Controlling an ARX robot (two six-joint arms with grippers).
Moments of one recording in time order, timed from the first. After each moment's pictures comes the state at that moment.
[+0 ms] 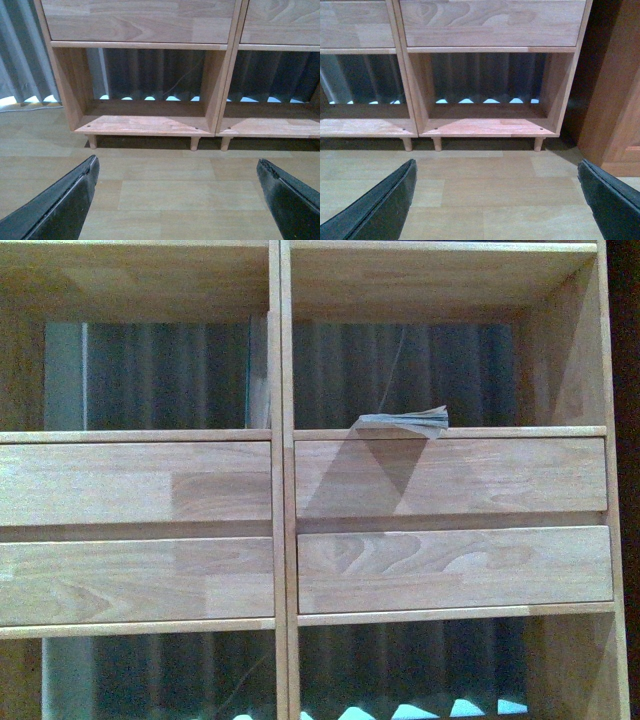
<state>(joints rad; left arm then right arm) -0.01 0.00 0.01 0.00 0.00 0.00 0.00 0.00 0.01 0.00 0.00 0.00</state>
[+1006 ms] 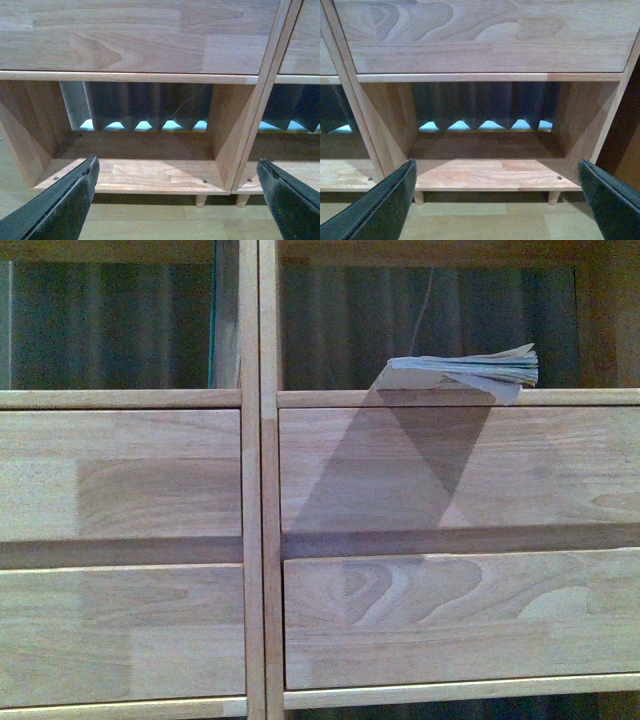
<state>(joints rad) -0.01 0.00 0.01 0.00 0.00 0.00 0.00 0.00 0.01 0.00 0.00 0.00</state>
